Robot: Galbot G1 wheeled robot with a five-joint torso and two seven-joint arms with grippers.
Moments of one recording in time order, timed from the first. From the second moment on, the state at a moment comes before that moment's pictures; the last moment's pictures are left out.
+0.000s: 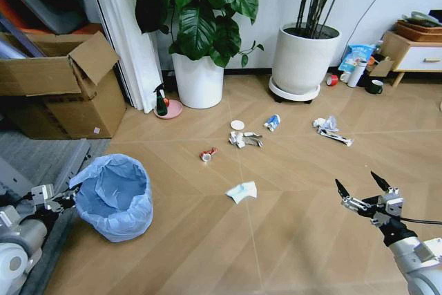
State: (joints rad) left arm 1.56 -0.89 -0.91 -1.83 -0.98 0.32 0.04; right arm -1.77 1.02 0.88 1.94 0.48 0.29 -0.19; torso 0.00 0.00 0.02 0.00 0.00
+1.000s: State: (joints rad) left arm 1.58 -0.89 -0.91 -1.88 -0.96 0.32 0.04; right arm -1.77 1.04 0.87 1.94 0.48 0.30 -0.20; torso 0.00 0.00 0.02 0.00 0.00
